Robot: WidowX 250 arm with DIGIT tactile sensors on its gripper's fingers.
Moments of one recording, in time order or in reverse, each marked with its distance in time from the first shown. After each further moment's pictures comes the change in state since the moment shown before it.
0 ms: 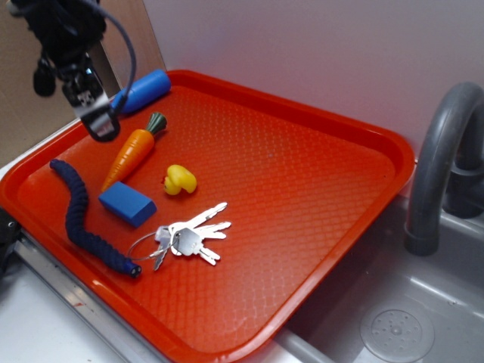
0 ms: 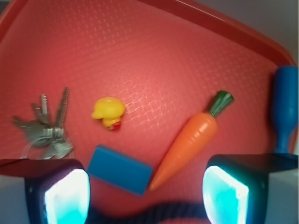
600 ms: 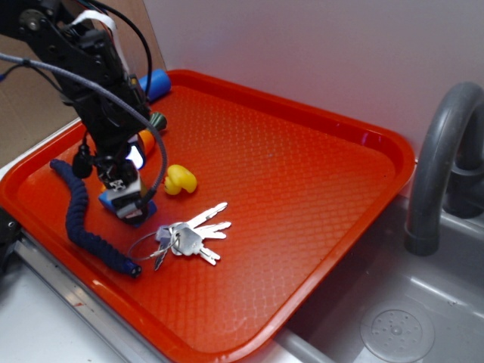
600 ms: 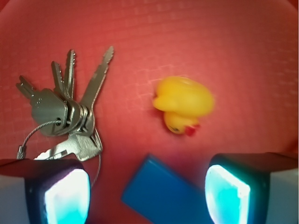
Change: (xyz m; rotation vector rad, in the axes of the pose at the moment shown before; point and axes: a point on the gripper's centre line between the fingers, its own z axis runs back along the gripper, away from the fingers) arm -0.003 -0.049 -0.051 -0.124 0.061 -0.170
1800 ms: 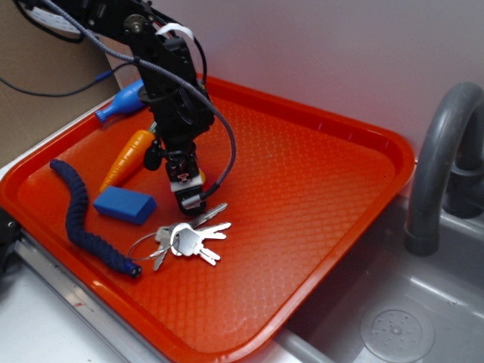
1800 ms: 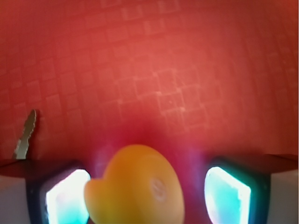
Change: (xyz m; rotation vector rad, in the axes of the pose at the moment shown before) arm 0.044 0.019 -0.037 -0.010 0.085 -0.015
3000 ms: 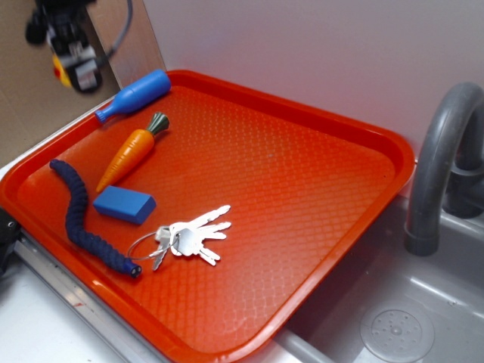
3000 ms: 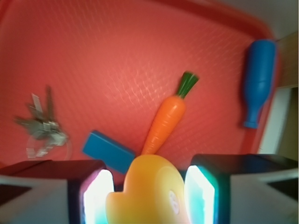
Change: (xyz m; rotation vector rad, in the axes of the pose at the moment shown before) arm -0.067 0.050 0.169 0.056 0.040 0.375
